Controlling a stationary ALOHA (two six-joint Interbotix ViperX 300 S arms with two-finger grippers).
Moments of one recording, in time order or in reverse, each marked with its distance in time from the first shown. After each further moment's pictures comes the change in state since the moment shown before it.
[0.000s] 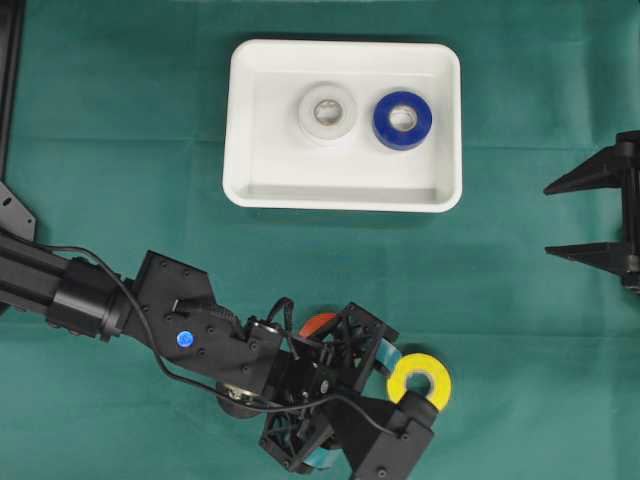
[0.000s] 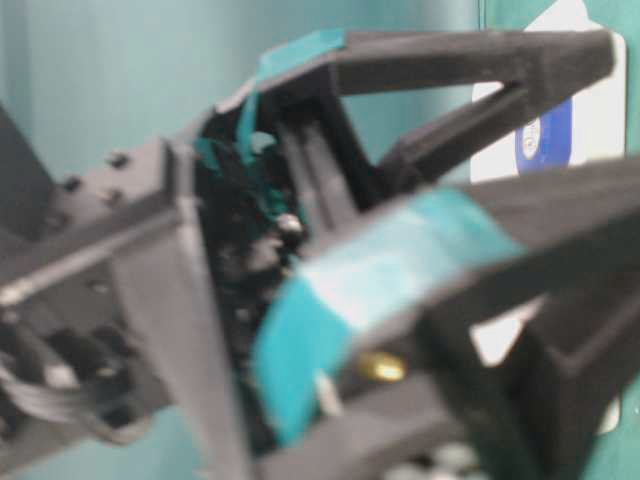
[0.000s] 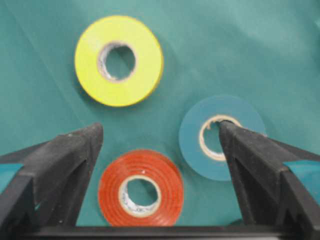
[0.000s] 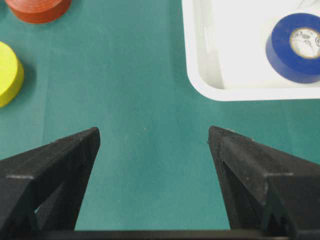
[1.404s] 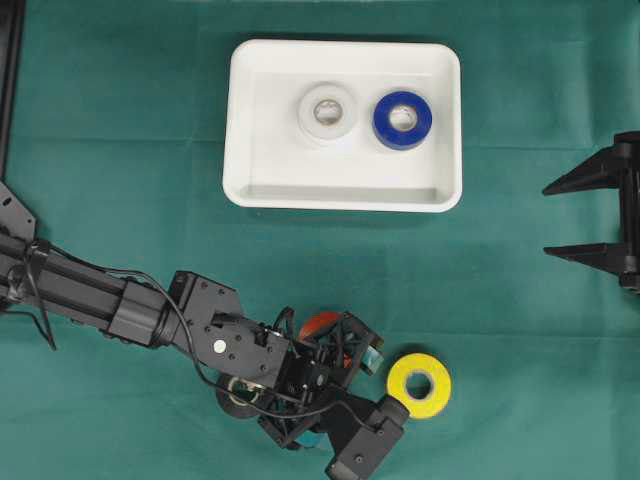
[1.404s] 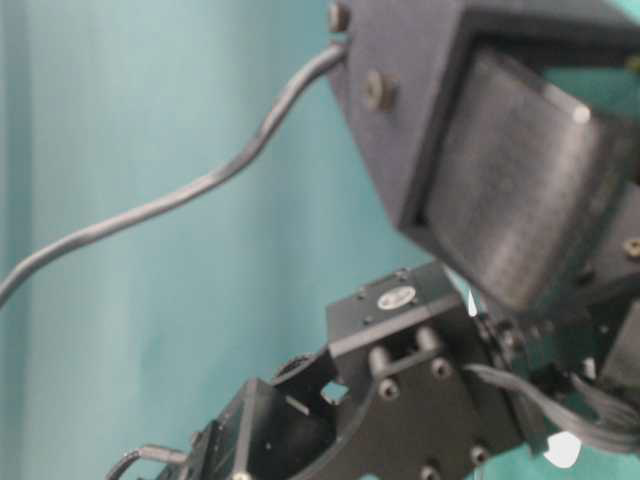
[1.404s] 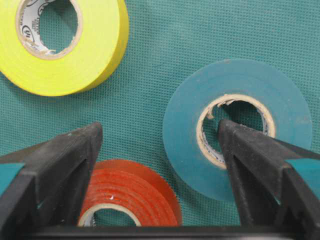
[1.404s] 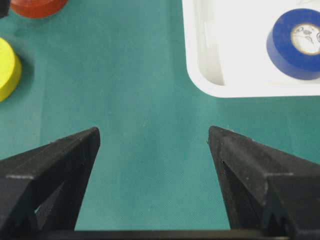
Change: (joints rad) left arm 0.009 0.143 0.146 0.002 -0.233 0.110; right arm 0.000 0.014 0.000 -0.003 0.000 0.000
